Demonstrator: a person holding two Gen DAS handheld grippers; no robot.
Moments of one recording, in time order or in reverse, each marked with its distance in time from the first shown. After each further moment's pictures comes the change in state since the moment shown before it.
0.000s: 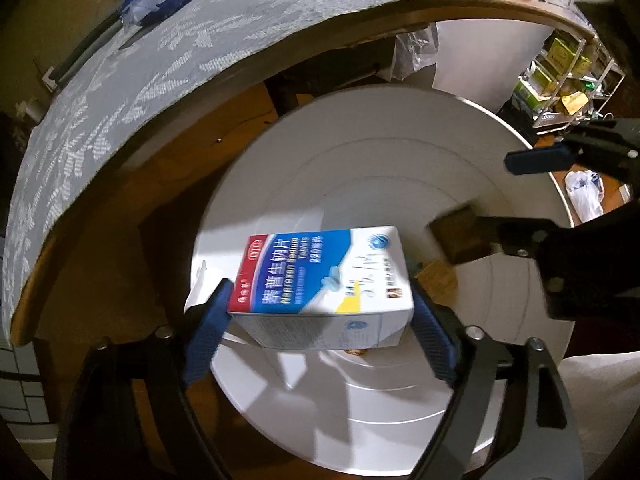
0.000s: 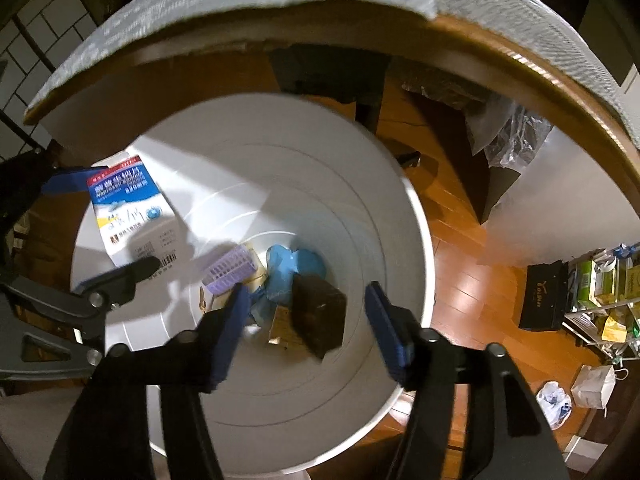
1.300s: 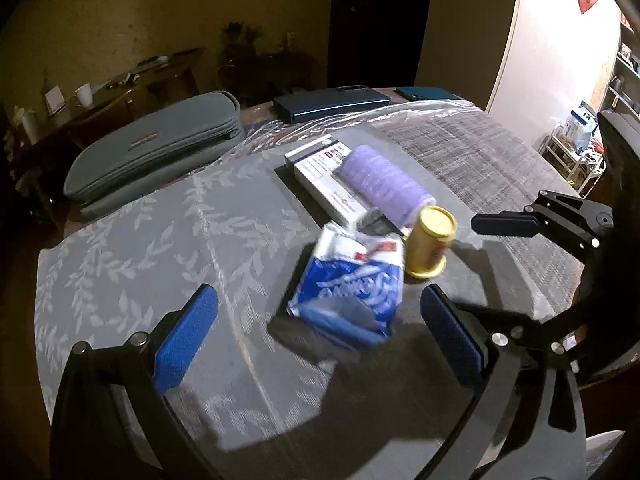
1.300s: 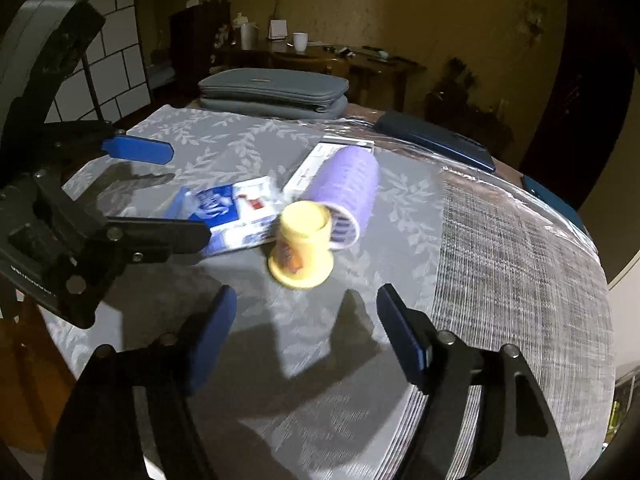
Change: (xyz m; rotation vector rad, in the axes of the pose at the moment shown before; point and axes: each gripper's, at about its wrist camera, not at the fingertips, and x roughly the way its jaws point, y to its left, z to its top) left arm -0.042 0.160 0.144 -0.107 -0.348 -0.161; right arm -0.050 0.009 0.183 -0.206 -0.367 -0.029
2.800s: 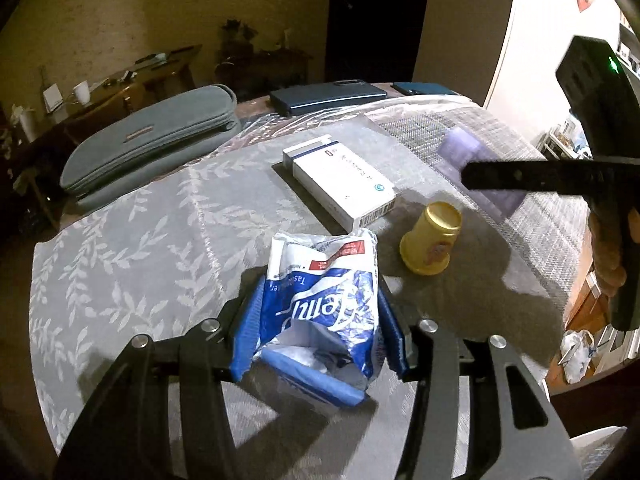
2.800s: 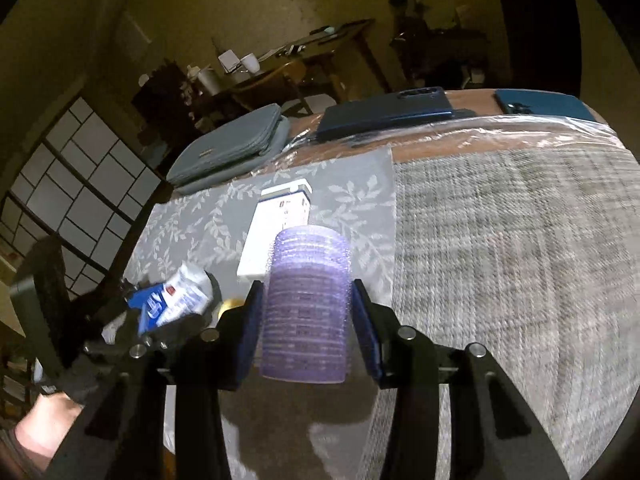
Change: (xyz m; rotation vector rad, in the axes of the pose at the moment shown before) left arm -0.004 -0.002 -0.009 -0.004 0.005 -0.008; right arm -0.010 -0.083 0.013 0.440 0.006 0.225
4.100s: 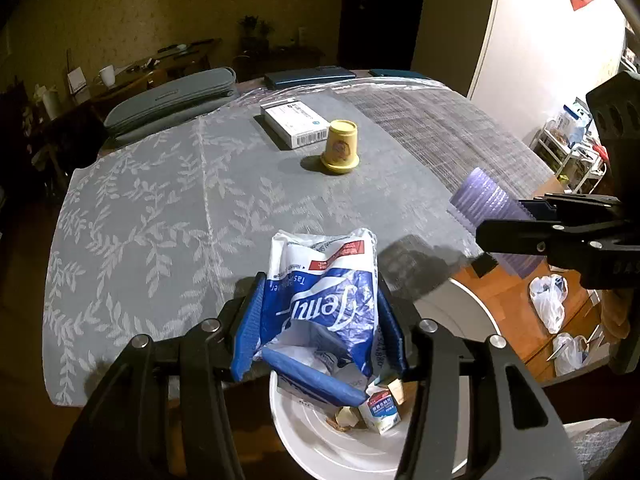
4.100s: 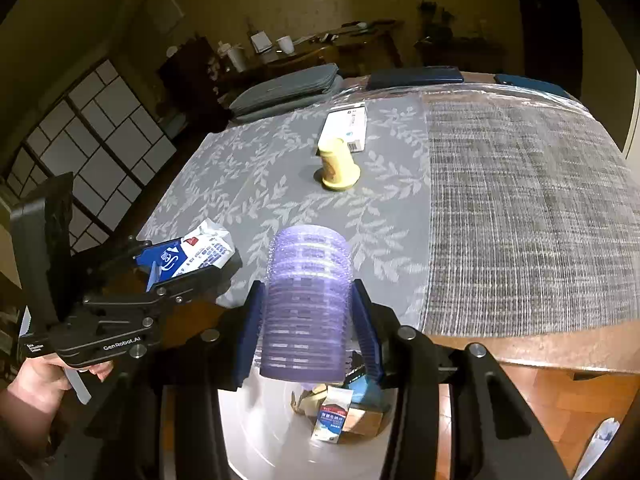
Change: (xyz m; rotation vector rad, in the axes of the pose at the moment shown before) left arm -0.074 -0.063 -0.076 -0.052 0.013 0.051; right arm -0.071 0.053 -0.122 -0.115 0.029 0.013
